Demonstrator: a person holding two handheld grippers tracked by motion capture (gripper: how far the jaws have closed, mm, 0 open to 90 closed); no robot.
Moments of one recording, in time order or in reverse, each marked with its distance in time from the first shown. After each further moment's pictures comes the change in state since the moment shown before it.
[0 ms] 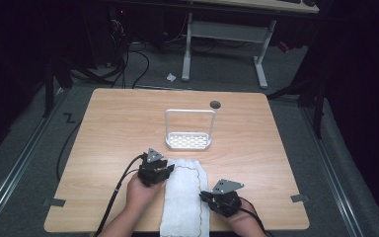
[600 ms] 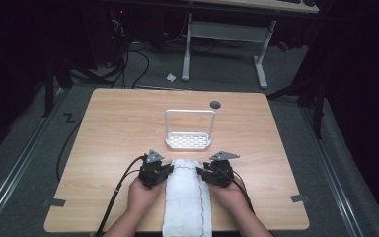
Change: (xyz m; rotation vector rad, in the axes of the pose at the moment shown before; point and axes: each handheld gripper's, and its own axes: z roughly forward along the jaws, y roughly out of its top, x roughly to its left) left arm 0.003 -0.001 0.000 0.011 -0.062 -0.037; right arm -0.058 0.043 0.044 -0.035 -0.130 0.281
